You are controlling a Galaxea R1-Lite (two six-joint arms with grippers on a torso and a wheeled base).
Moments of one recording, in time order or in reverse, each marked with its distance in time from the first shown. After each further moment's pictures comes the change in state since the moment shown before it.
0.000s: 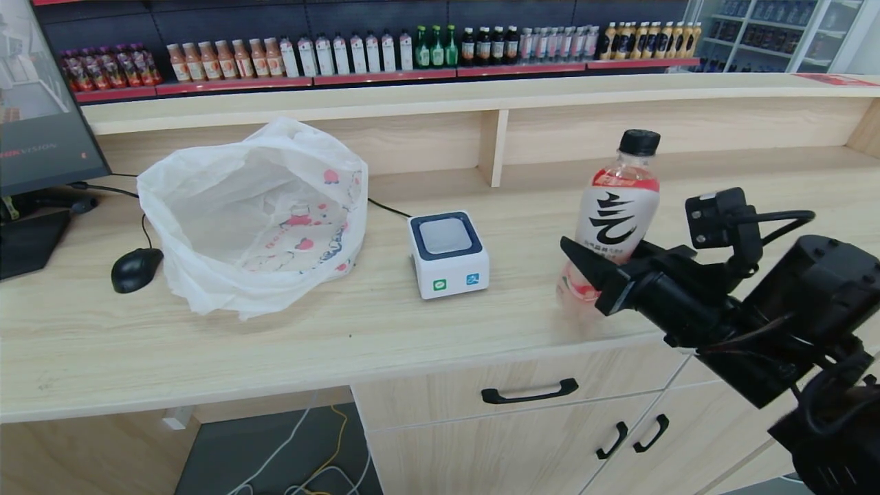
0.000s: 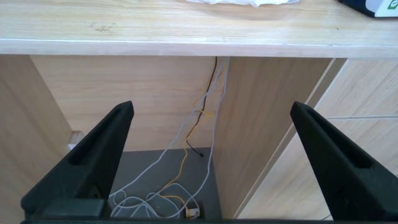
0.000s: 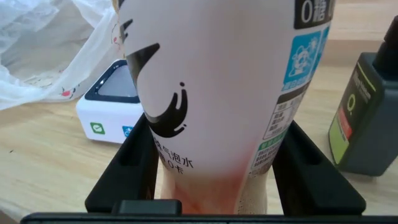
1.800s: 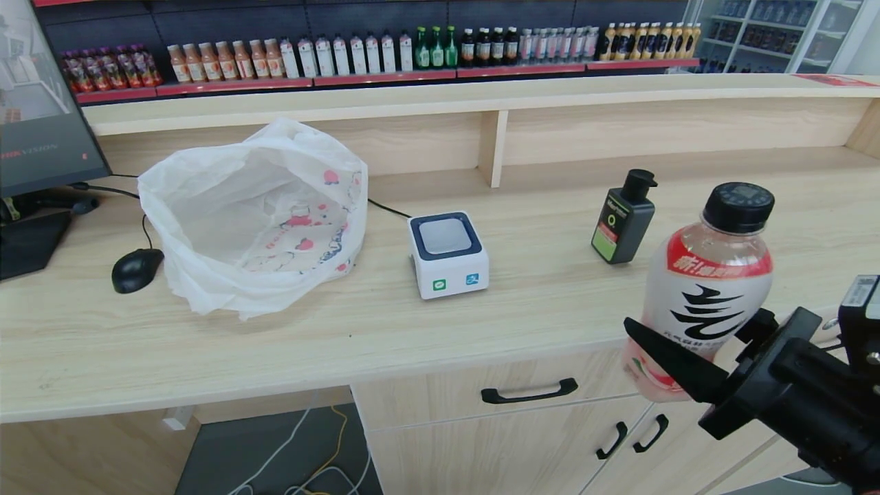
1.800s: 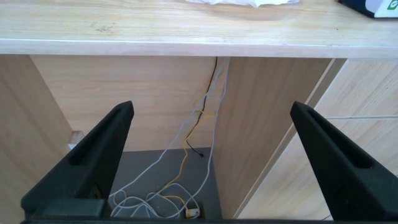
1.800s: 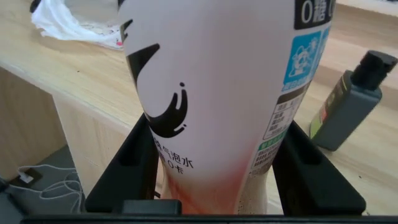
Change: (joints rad) left arm 0.002 0.001 0.000 0.000 0.000 -0.001; right arm 0.096 -0.328 0.356 -0.007 0.063 -0.270
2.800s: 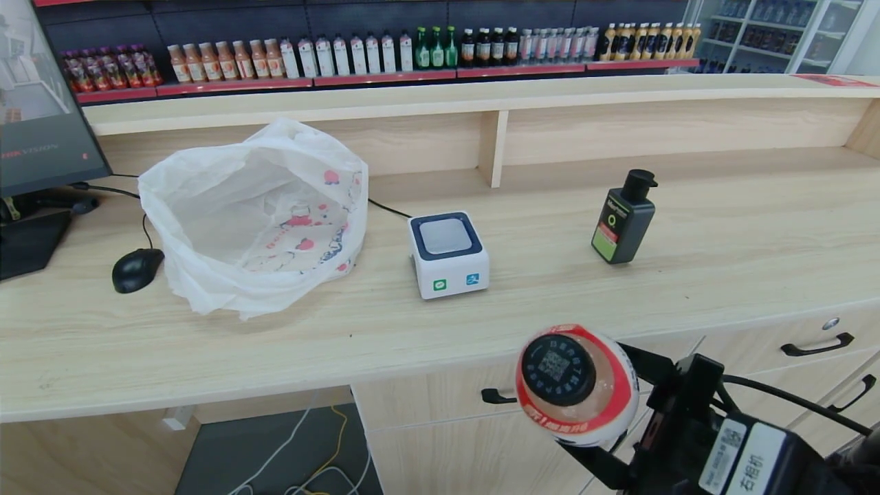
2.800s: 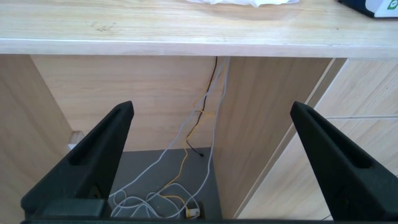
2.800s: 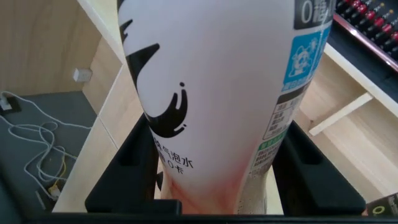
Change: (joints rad) left arm -0.001 0.000 0.000 0.000 0.000 0.001; right arm 0.322 0.131 -0.052 -0.008 -0.056 -0.458
